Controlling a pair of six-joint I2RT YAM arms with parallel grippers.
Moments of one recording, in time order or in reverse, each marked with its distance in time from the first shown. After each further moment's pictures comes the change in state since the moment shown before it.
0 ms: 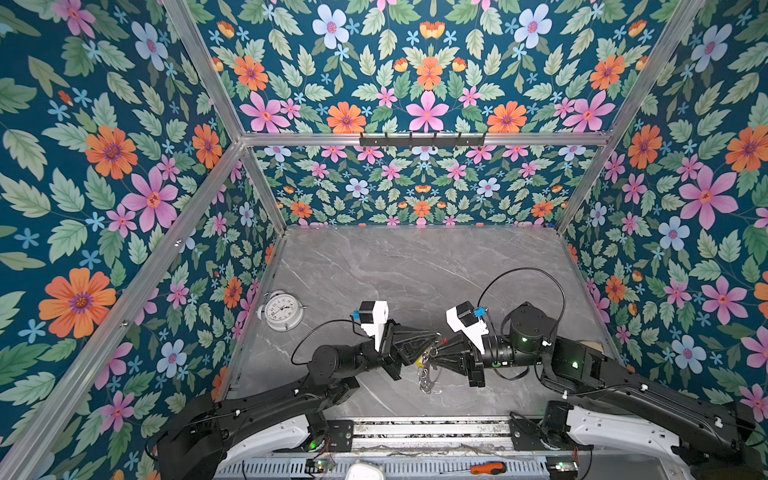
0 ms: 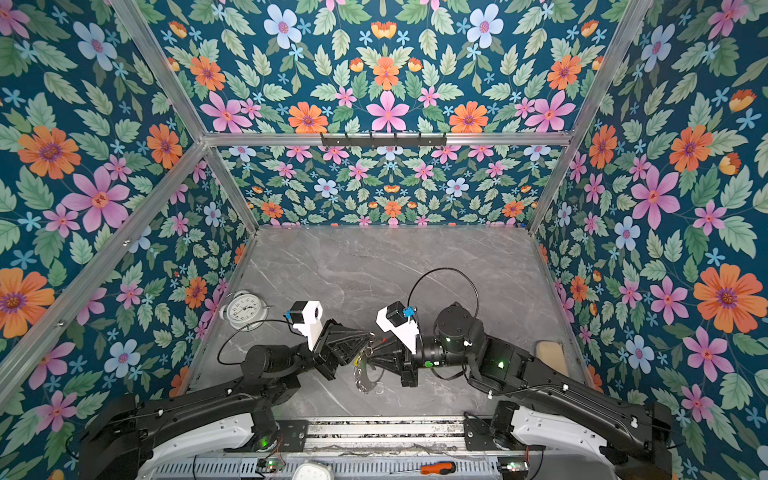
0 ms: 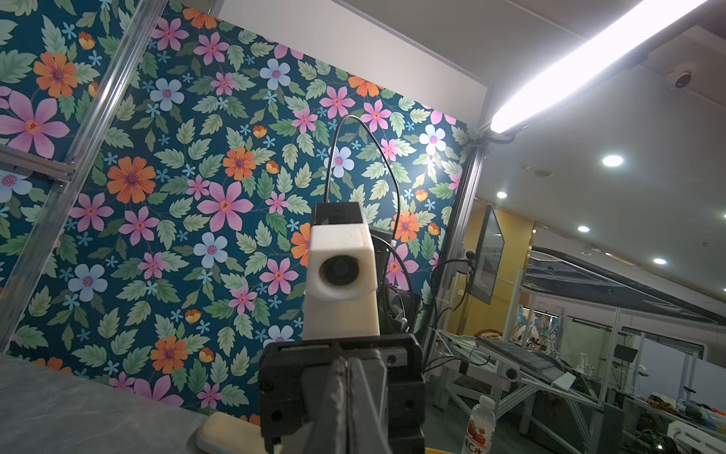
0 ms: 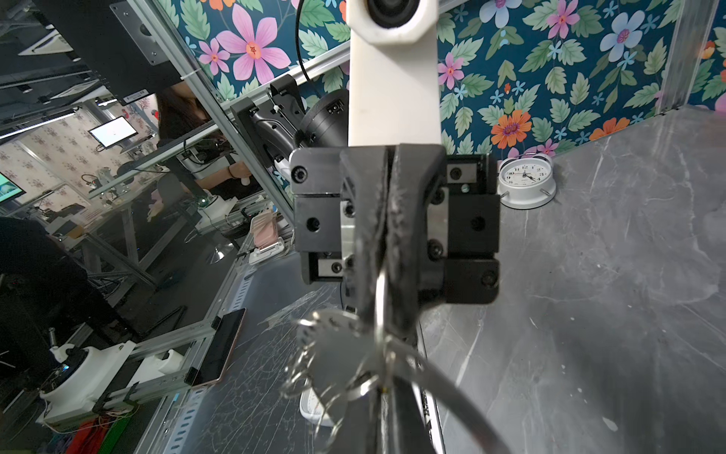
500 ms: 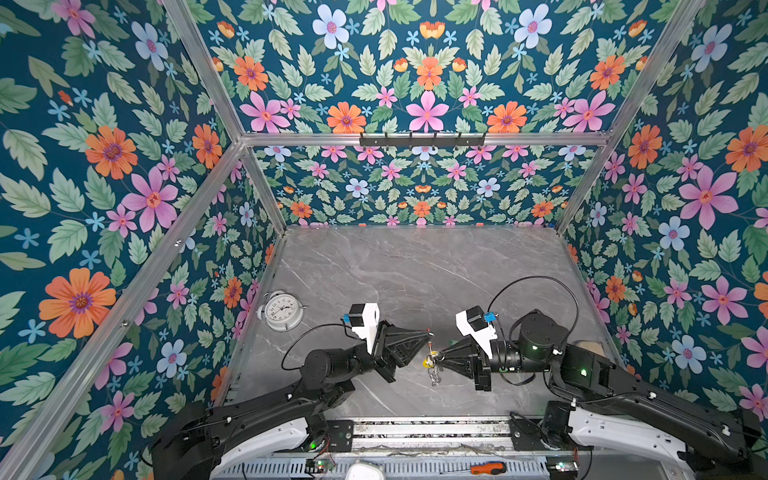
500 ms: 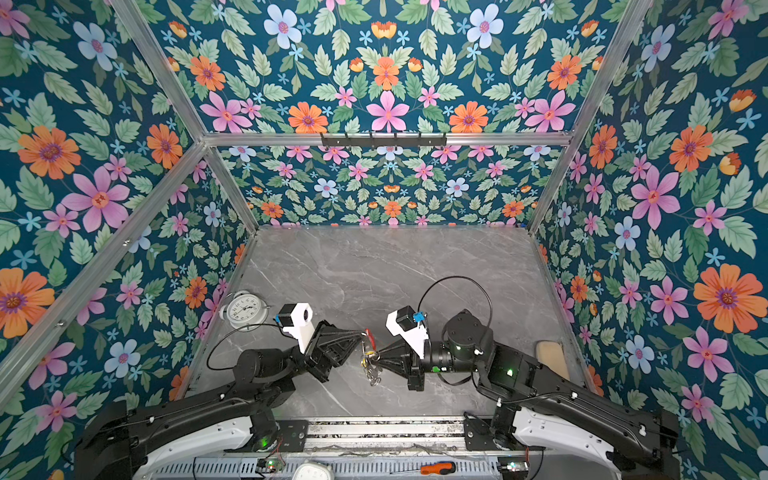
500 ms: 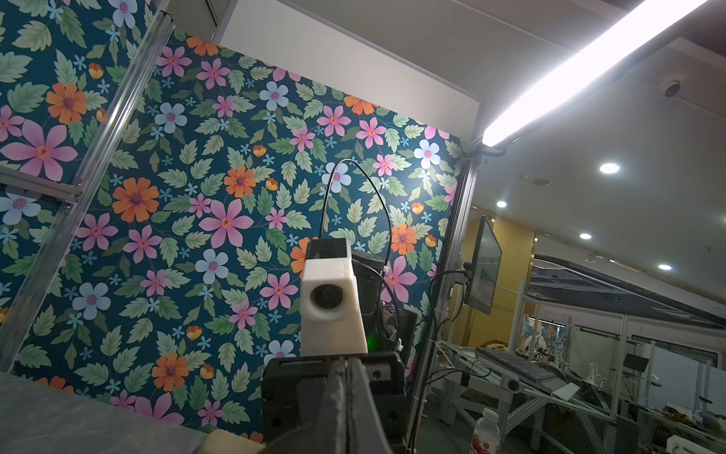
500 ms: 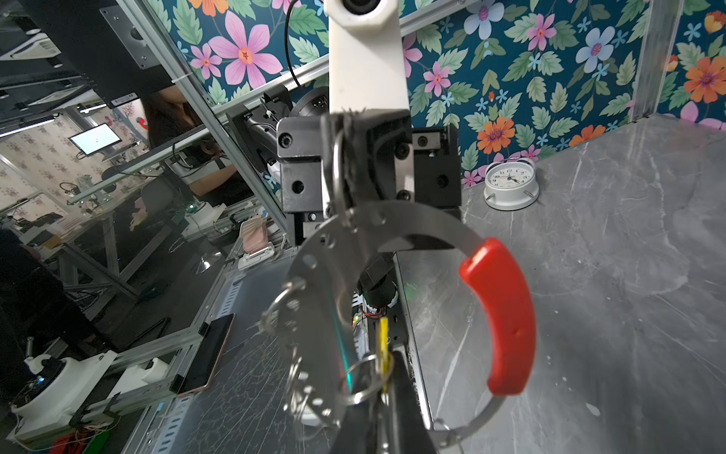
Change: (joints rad) left arm 0.000 -0.088 -0.016 -0.047 -0.034 0.019; right arm 0.003 -0.110 -0.081 0.008 0.061 0.005
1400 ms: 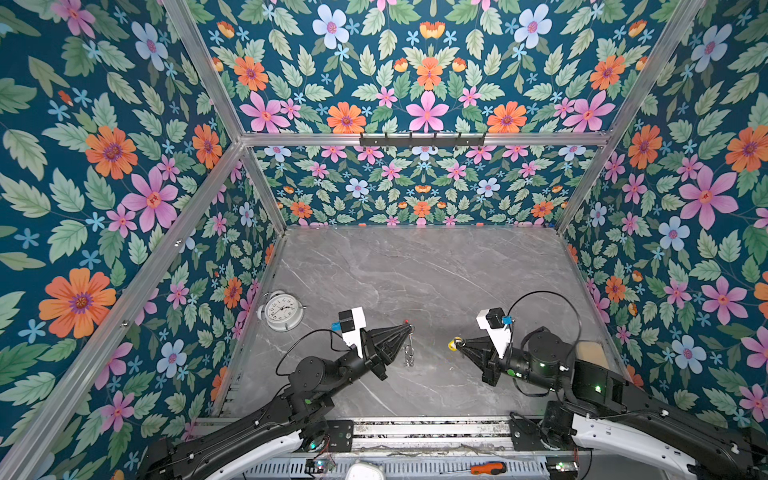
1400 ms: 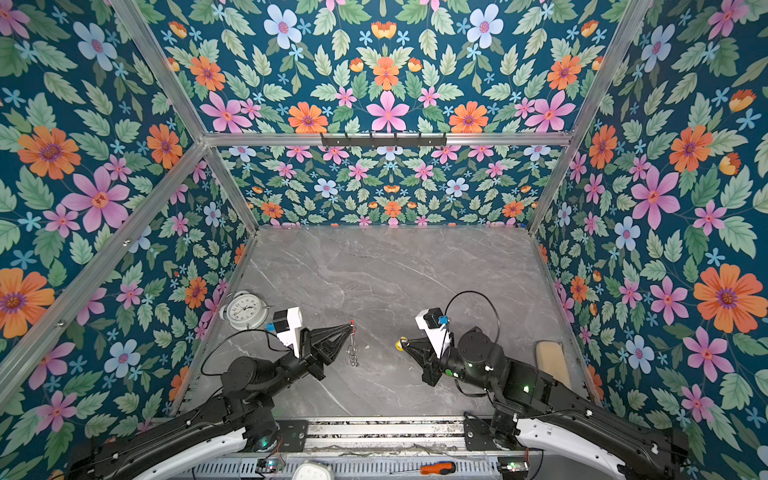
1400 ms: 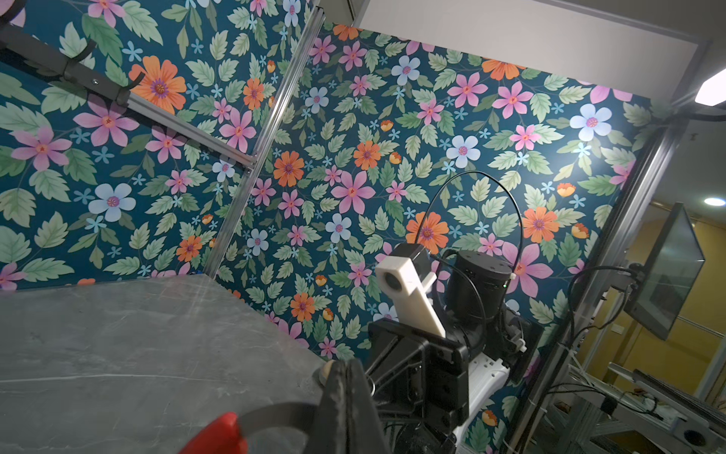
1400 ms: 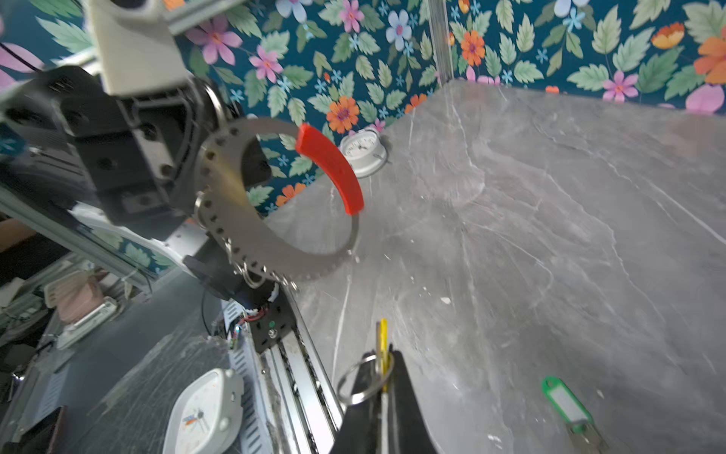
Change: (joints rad) left arm 0.000 -0.332 -0.096 -0.529 -0.303 0.147; right arm -0.024 -0.151 -0.173 -0.167 0.436 0.072
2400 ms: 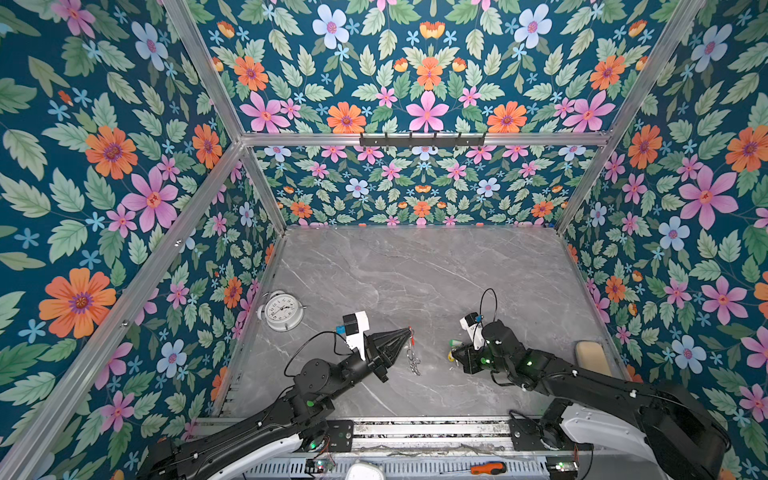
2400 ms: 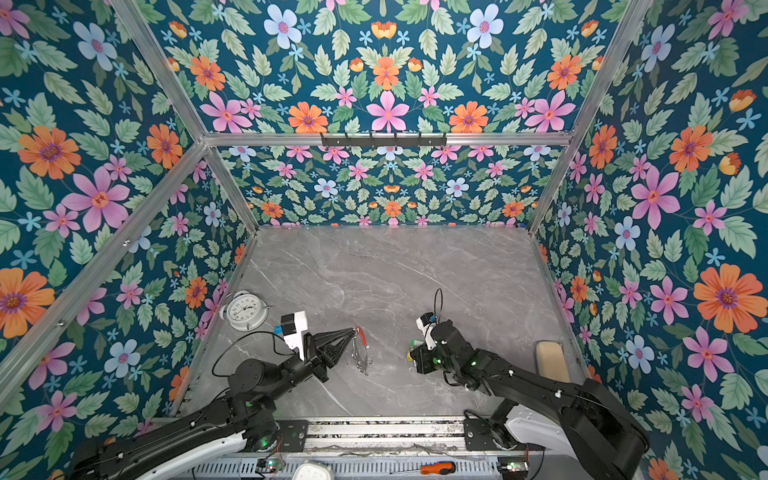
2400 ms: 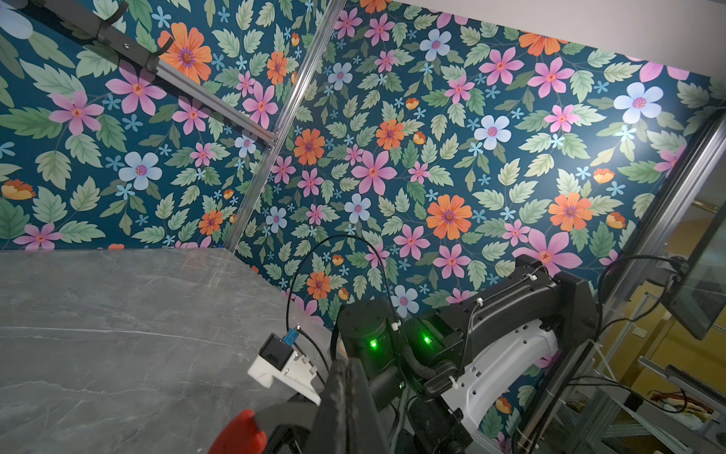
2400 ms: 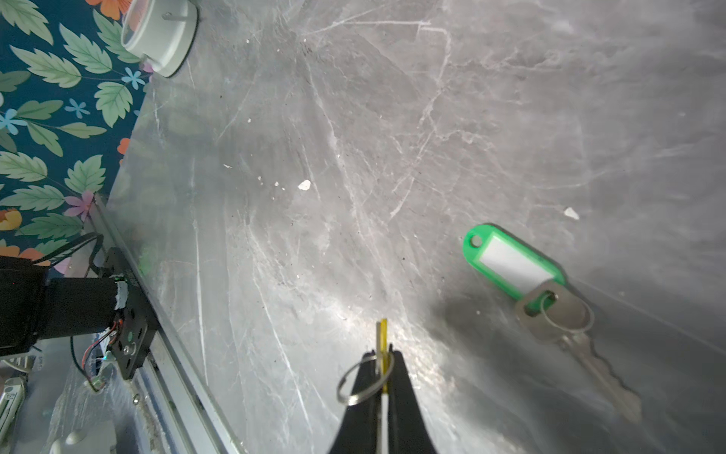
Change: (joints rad) left arm 0.000 0.002 -0.066 0.001 -0.026 -0.011; right arm -0.290 0.510 -0.266 0.349 -0.211 0.196
